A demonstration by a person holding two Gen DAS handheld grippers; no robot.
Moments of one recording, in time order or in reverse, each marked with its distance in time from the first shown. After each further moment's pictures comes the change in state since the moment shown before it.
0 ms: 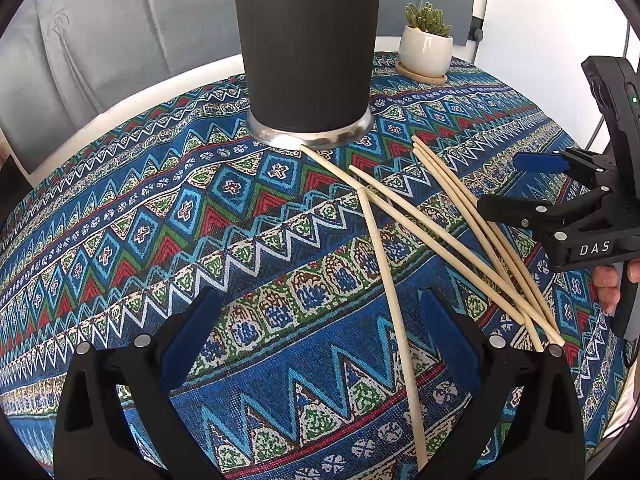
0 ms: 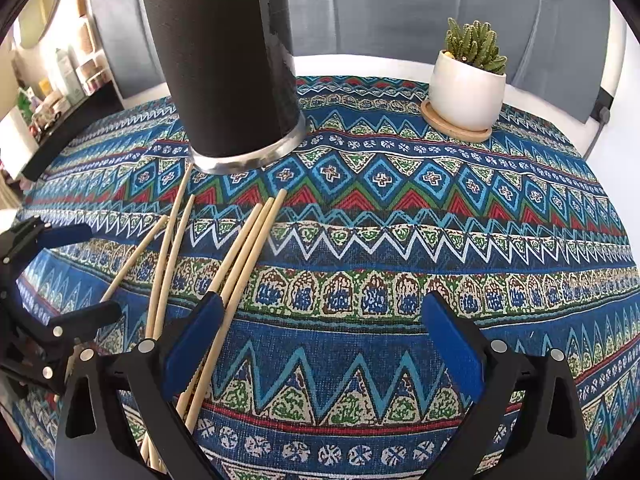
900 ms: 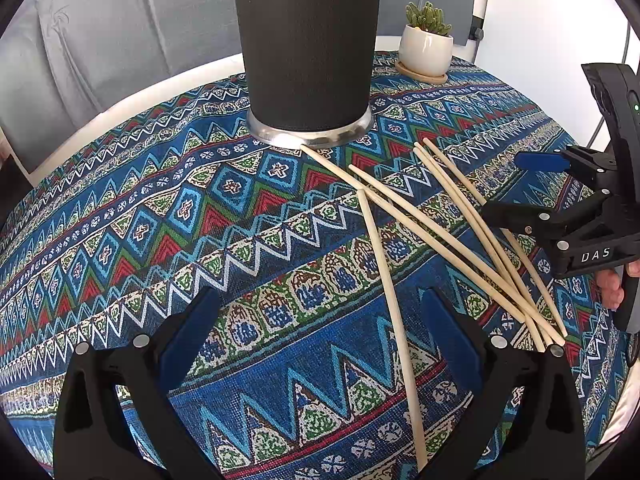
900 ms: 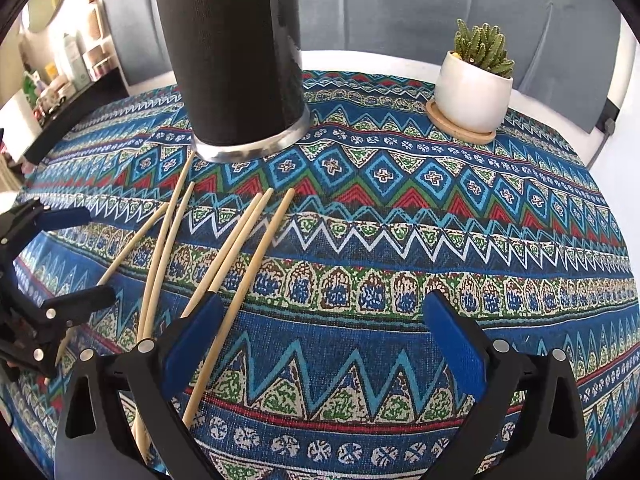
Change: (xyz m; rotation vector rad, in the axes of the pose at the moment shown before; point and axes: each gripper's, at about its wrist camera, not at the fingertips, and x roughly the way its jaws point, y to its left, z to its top) left arm 0.001 -0.001 0.000 0.001 0.002 0.003; right arm 0.001 0.000 -0.002 -0.047 0.010 -0.007
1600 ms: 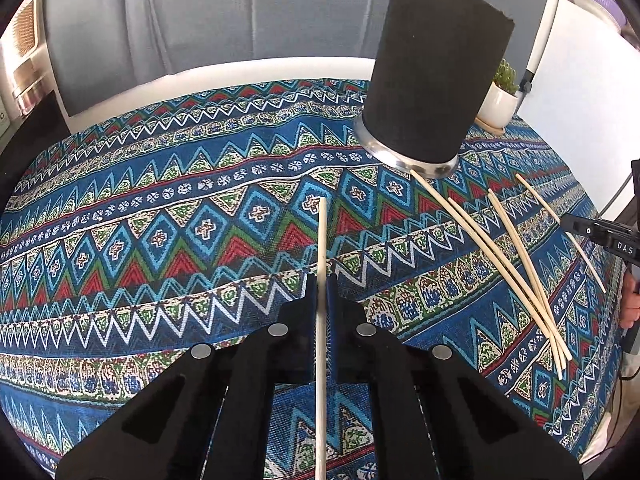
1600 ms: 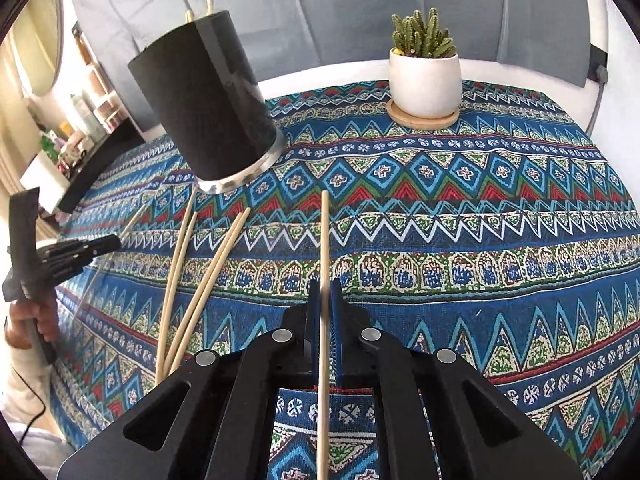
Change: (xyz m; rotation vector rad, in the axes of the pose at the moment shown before) left arm -0.028 0.085 -0.010 -0.217 -0.031 0.011; right arm -0.036 -0.058 -0.009 0.156 -0.044 0.171
